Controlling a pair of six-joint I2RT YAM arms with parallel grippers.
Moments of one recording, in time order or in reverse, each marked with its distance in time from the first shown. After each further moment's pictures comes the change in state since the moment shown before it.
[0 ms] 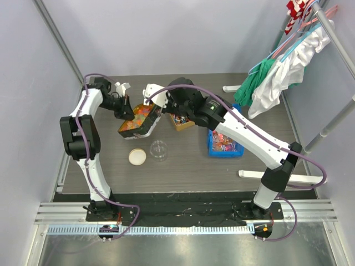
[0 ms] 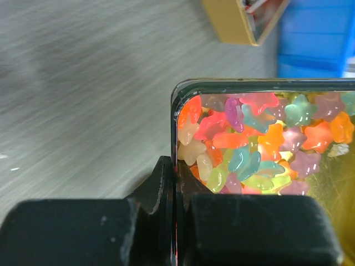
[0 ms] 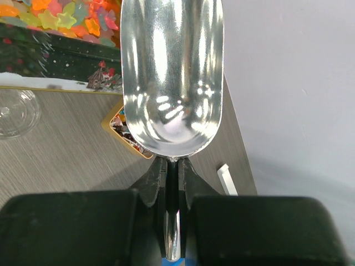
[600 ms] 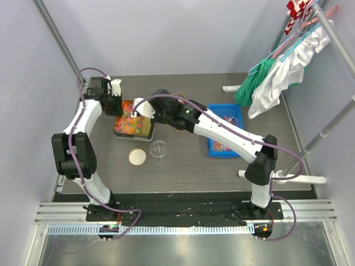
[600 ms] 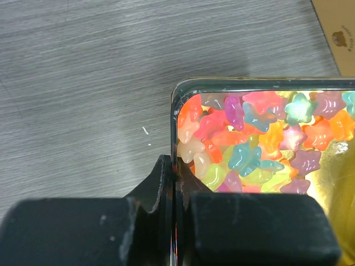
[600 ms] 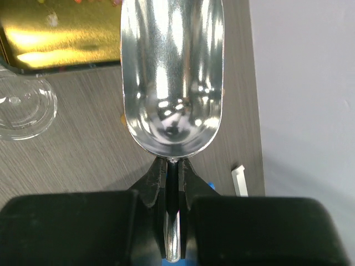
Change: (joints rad) left arm -0.040 -0.294 -0.275 0.398 -0.564 -0.084; right arm 0.040 0.148 0.029 -0.023 0.043 0.002
